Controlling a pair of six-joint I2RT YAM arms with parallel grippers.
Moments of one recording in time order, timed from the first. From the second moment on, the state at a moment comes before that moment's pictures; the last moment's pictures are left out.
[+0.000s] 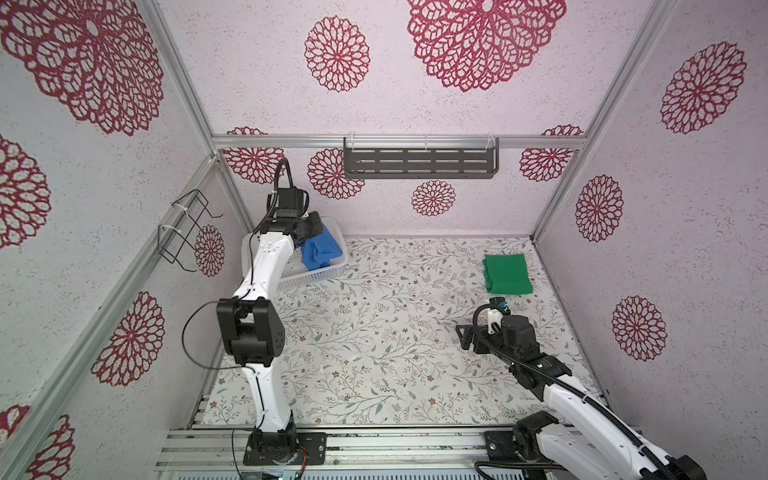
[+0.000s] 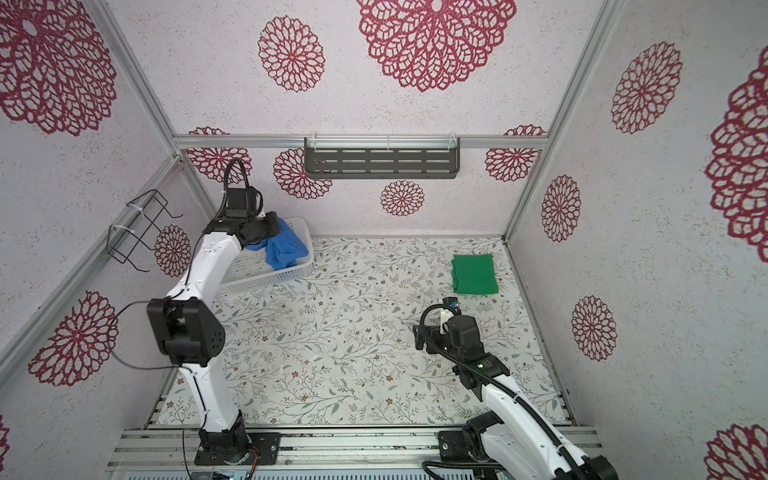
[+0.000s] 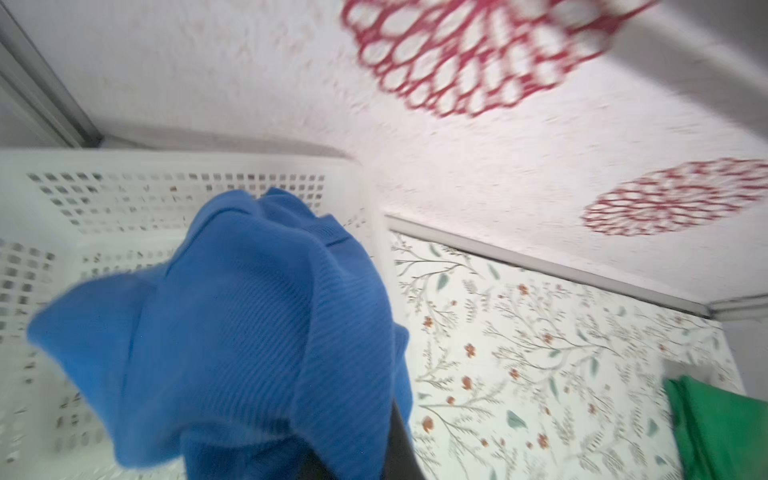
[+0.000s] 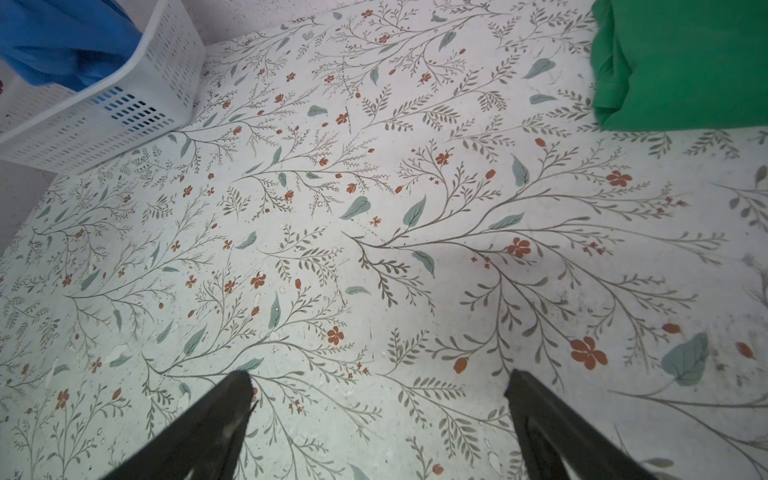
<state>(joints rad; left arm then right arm) -0.09 1.90 1.94 -0.64 0.01 -0.31 0.39 0.85 0.45 -0.20 -0.04 0.37</state>
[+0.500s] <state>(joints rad) -0.49 1.35 1.51 -0.52 0.09 -0.36 0.39 0.90 0.52 -0.20 0.07 0.37</state>
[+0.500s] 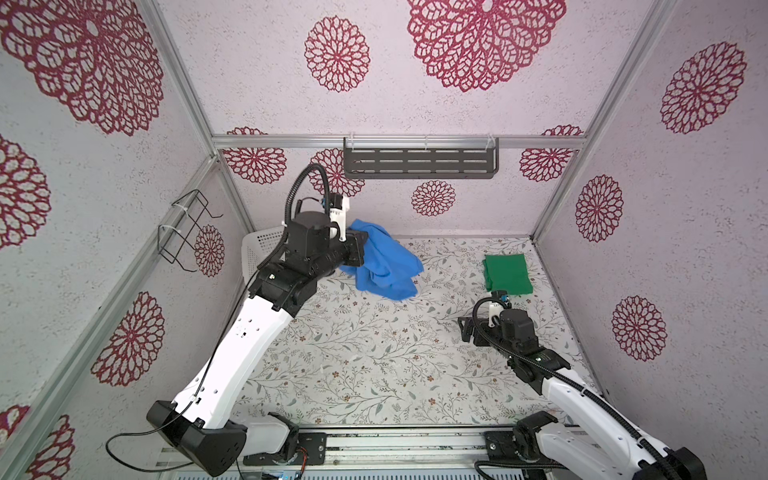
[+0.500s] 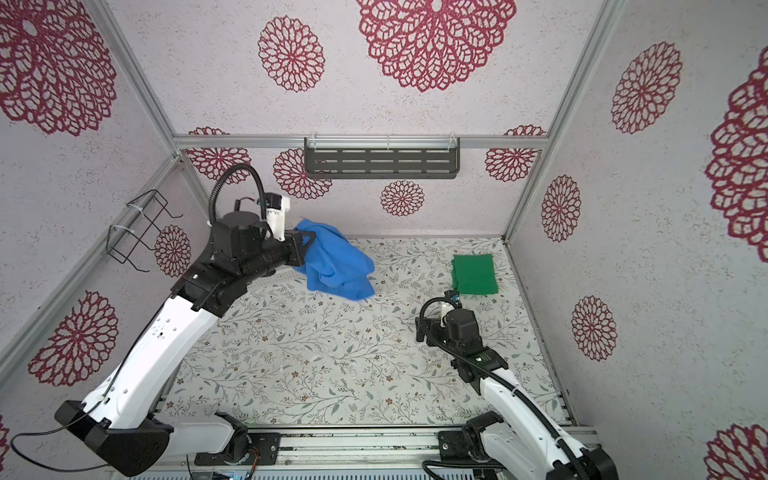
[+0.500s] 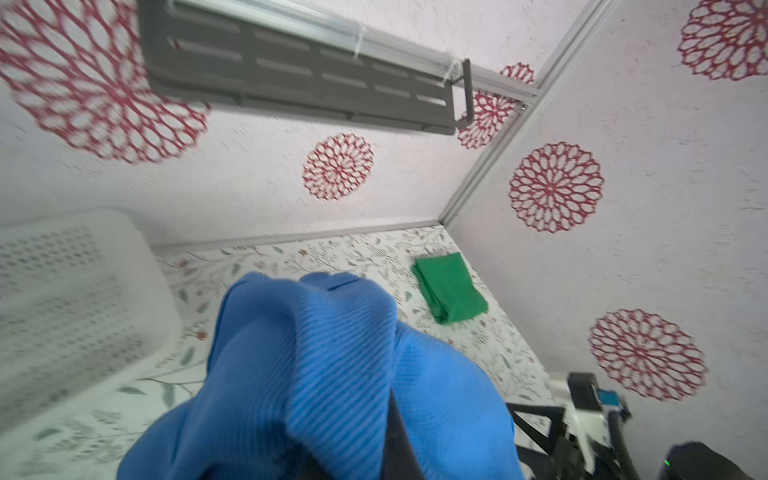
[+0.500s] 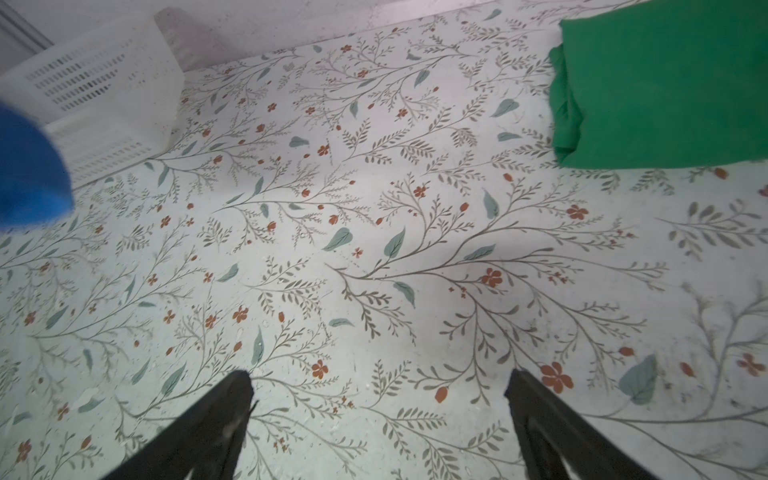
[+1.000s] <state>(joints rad) -0.50 1.54 1.24 -0.43 0.14 -0.47 0.40 1.00 0.55 -0.25 0.00 0.39</state>
